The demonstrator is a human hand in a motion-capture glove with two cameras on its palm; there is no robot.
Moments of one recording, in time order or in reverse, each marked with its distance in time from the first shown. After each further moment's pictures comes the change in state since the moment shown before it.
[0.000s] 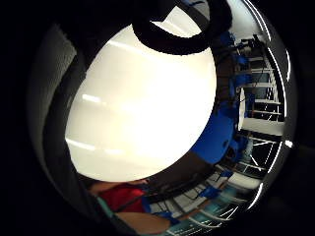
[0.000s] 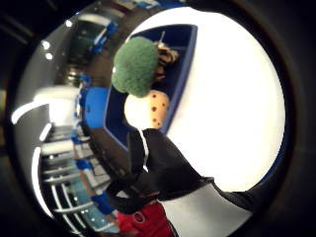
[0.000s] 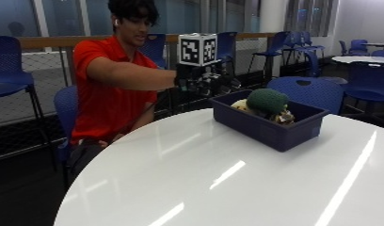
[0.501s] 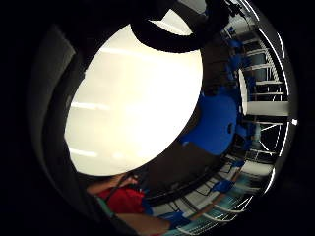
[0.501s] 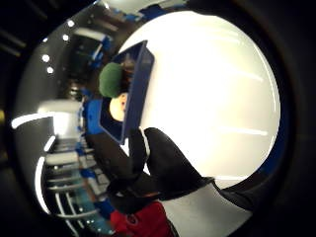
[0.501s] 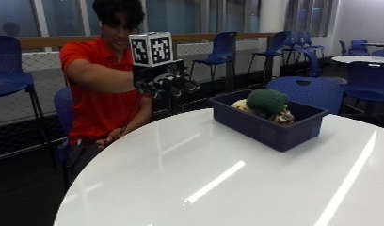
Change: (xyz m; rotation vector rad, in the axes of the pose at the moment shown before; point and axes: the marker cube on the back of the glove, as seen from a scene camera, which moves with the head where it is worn) arm 0.101 0.071 -0.006 0.051 -0.032 0.121
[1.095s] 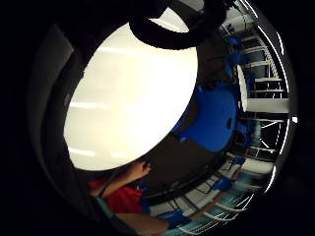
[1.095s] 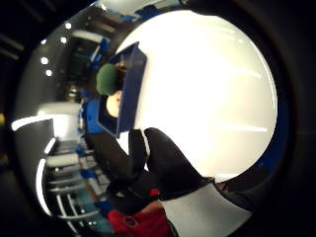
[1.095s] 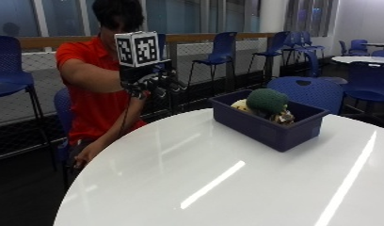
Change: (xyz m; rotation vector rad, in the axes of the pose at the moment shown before) arm 0.029 0.021 -0.003 -0.011 -0.001 0.032
